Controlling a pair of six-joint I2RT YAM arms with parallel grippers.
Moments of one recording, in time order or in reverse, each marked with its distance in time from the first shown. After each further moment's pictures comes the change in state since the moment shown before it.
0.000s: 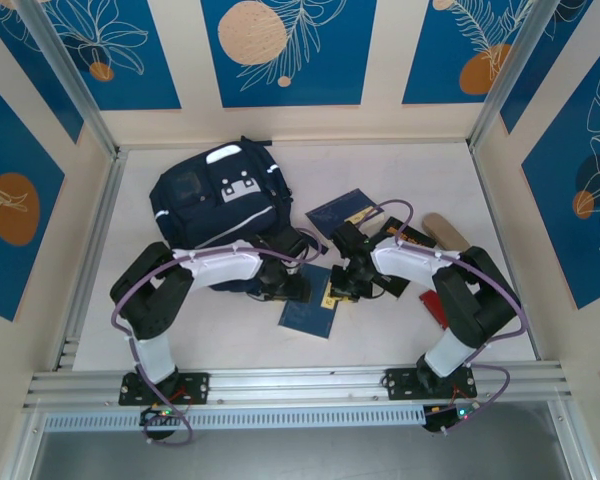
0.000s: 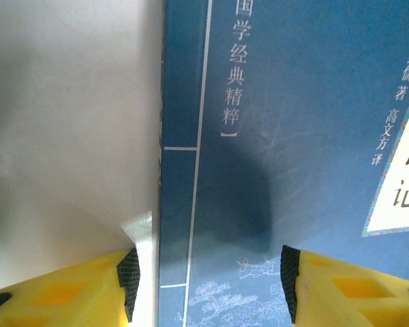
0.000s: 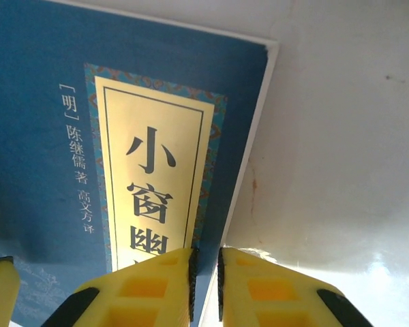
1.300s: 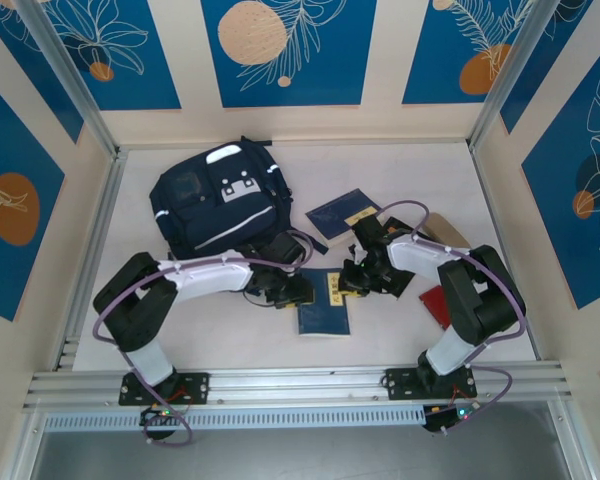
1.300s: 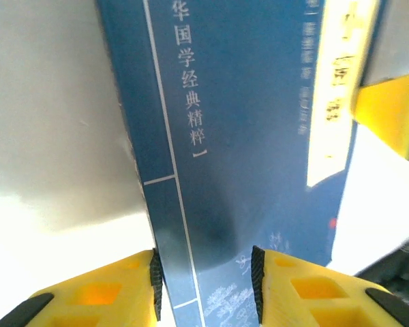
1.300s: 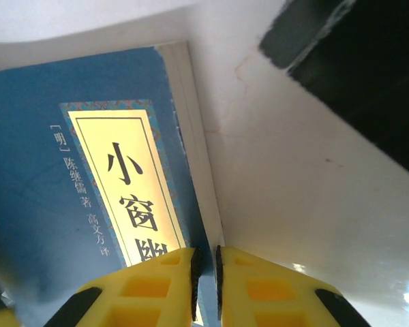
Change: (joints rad) left arm -0.034 -0.133 -0.113 0.178 0.117 -0.296; right arm -0.156 -0.011 -0.059 0.079 -0.171 -0.174
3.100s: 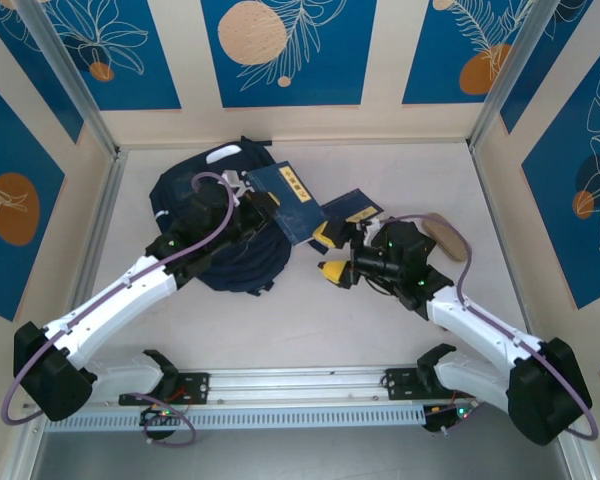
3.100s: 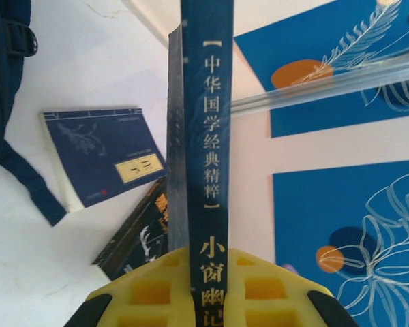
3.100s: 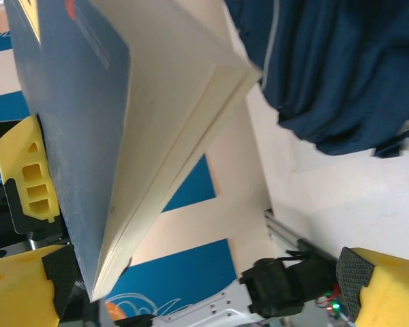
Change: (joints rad) left arm 0.204 -0.484 0.045 0.273 -0.318 -0.289; right arm 0.095 -0.555 -0.287 0.907 -0.228 1.023
